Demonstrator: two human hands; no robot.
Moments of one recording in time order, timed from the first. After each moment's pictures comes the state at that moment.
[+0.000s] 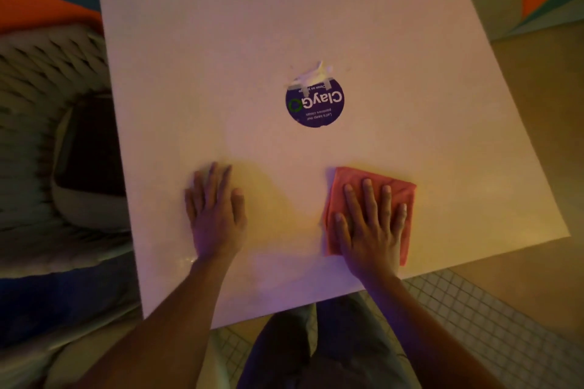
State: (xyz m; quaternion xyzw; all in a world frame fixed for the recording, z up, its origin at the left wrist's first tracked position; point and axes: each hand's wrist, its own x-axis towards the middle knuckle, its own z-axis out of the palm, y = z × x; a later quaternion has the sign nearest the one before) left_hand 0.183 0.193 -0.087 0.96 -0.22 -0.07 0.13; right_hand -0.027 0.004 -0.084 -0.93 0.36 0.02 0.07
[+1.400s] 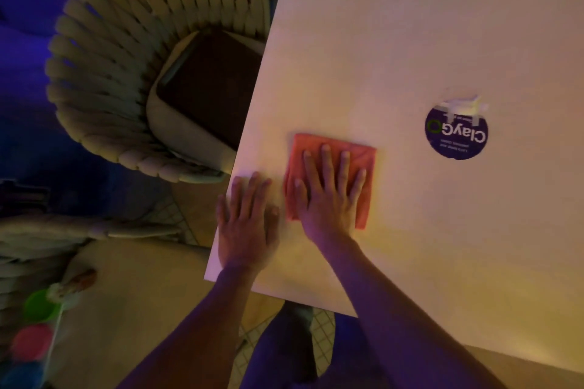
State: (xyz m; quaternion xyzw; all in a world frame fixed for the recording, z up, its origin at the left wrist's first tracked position) left_hand 0.151 0.317 -0.087 0.98 -0.13 -0.07 0.11; right_hand 0.157 0.151 -0.092 -0.98 0.15 0.03 0.13
